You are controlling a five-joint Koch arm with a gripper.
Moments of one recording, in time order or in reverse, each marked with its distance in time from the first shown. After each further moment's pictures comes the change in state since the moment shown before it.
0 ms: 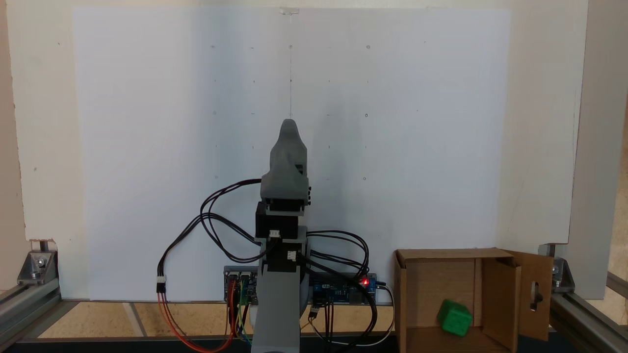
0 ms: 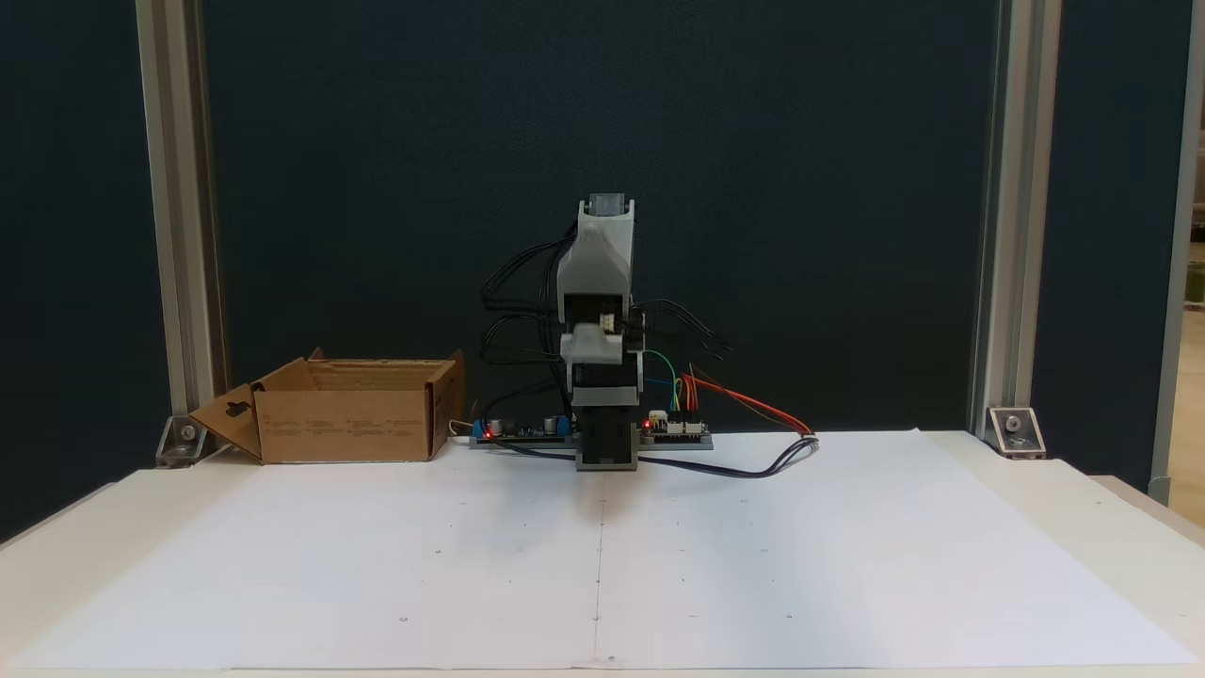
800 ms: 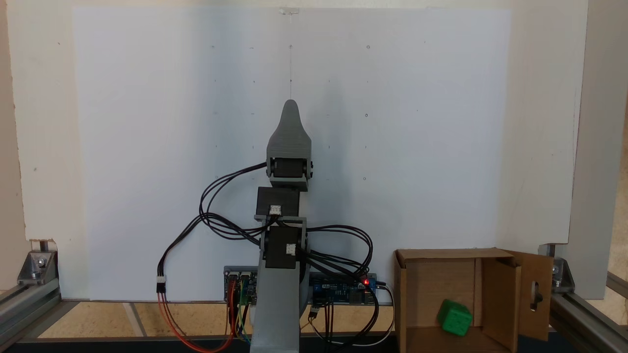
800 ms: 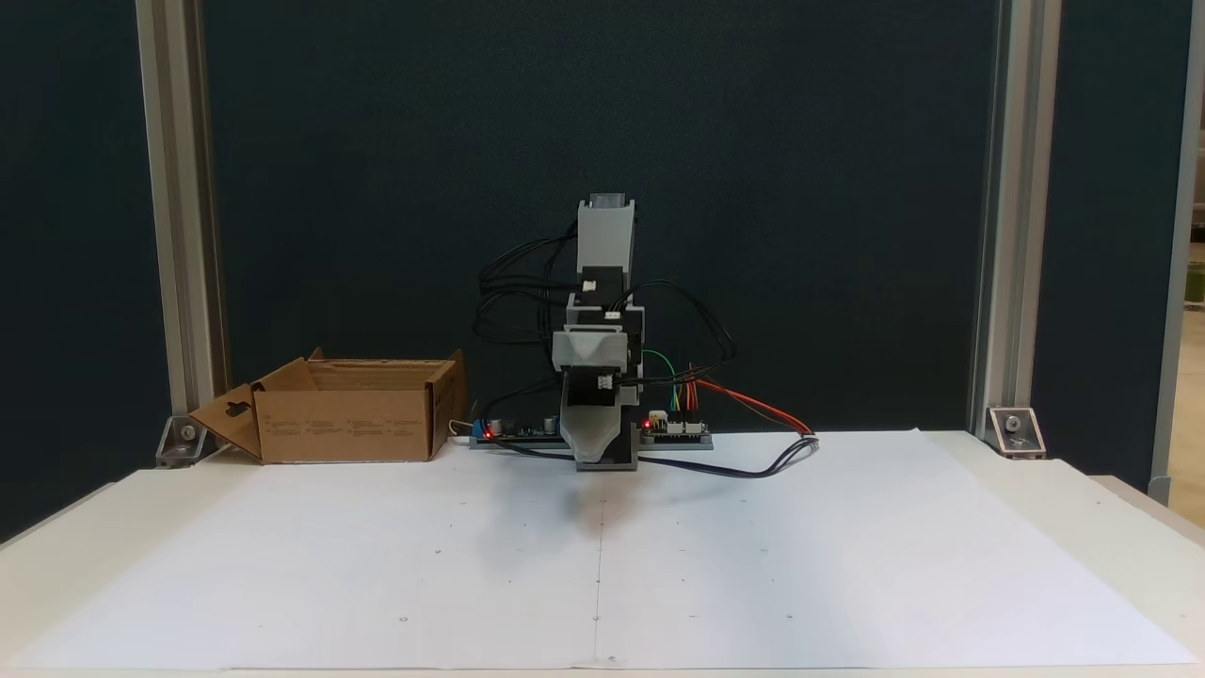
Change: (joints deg) arm 0.0 0.0 -15.6 51.2 -0.1
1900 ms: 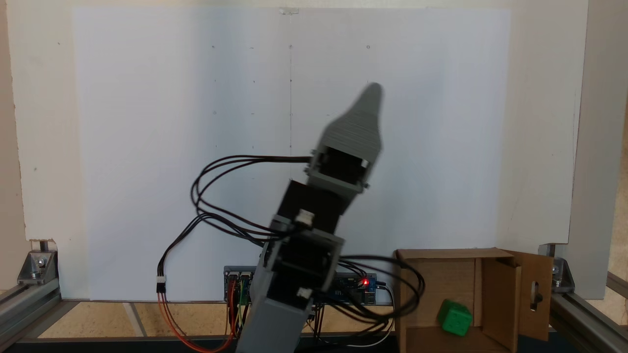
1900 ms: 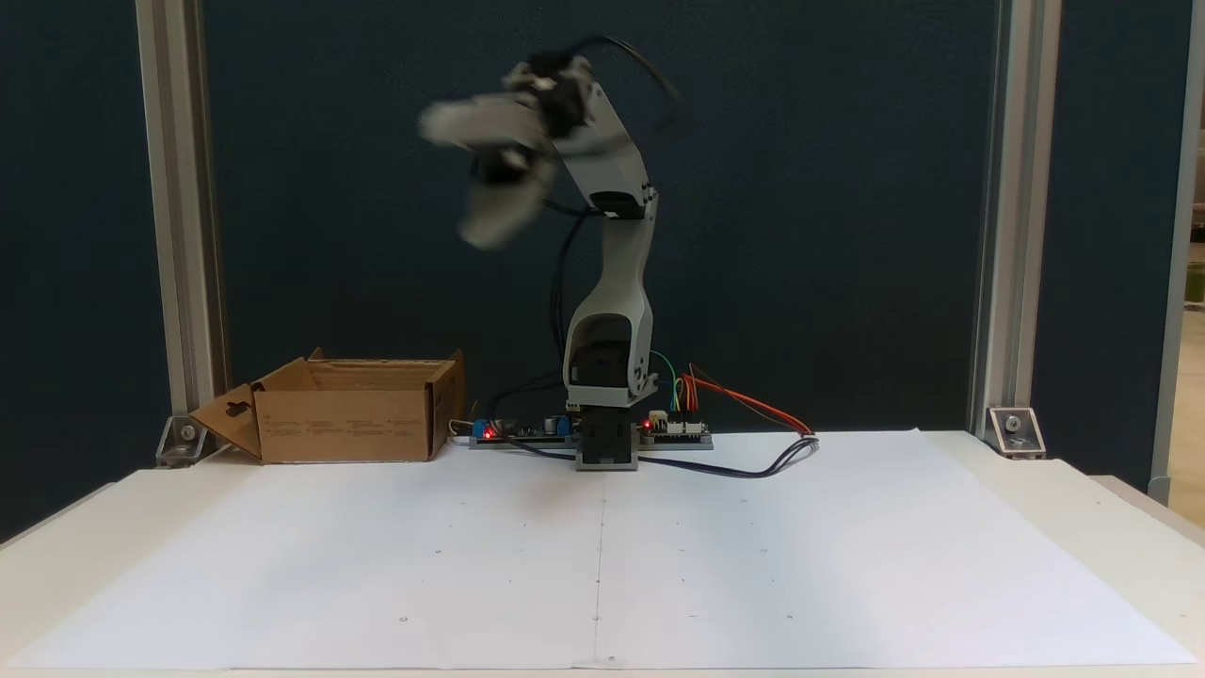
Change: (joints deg) arm 16.2 -16.8 -79.8 79.7 0.0
